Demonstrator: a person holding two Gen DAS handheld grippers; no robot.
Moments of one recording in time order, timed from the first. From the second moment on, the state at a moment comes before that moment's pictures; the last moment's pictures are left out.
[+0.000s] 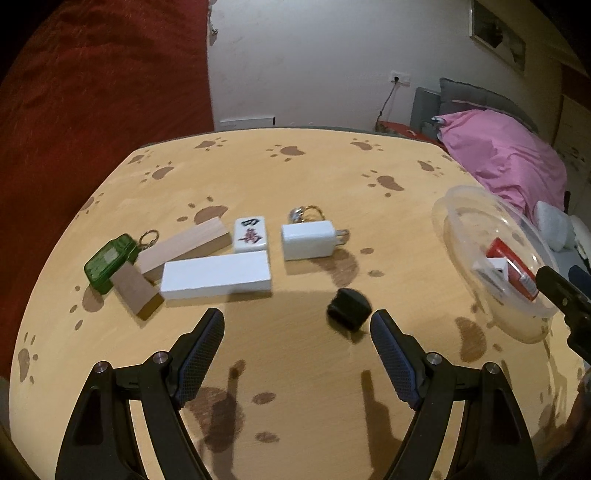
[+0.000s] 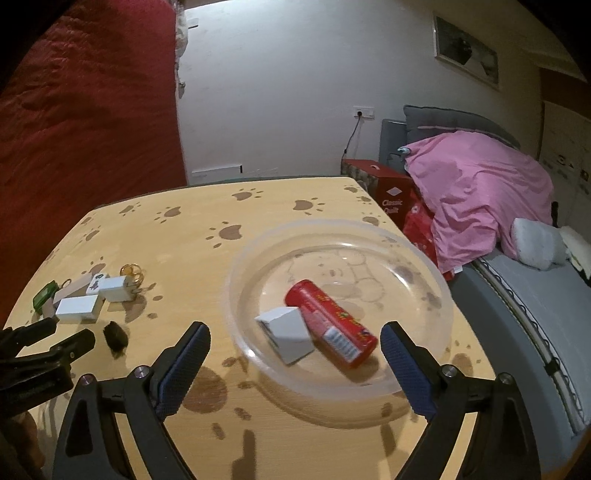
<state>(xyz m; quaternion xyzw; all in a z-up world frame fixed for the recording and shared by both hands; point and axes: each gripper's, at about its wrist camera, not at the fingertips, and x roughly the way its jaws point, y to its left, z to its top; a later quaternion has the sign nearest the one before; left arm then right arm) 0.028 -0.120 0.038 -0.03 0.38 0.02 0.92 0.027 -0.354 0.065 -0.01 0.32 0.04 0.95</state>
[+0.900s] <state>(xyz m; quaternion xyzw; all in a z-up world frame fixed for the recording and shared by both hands) 0.029 -0.061 0.029 -0.05 0.40 0.06 0.91 0.038 -0.269 0.047 -0.01 0.37 0.22 0.90</state>
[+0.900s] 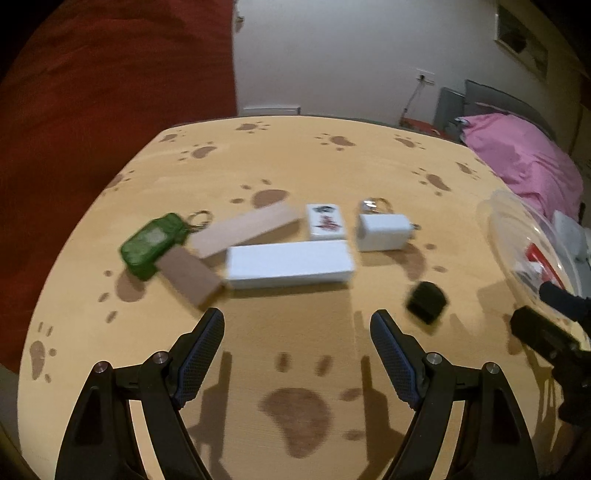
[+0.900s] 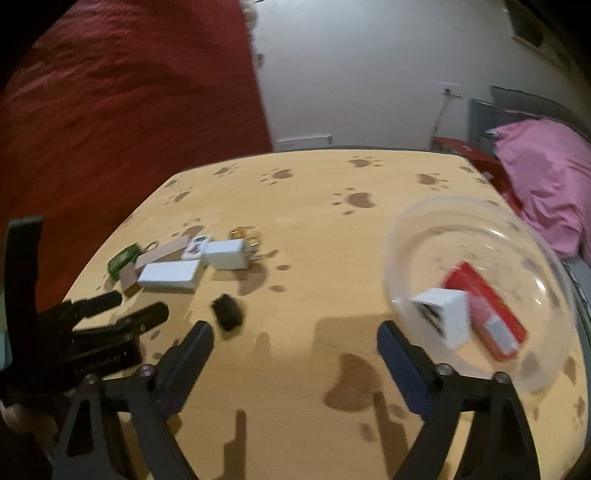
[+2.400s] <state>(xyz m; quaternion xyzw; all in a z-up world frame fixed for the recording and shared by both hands) 0.087 -0.048 0.017 -0.05 0.39 0.06 0.92 0.062 -0.232 0.015 -0.03 0.41 0.28 0.87</state>
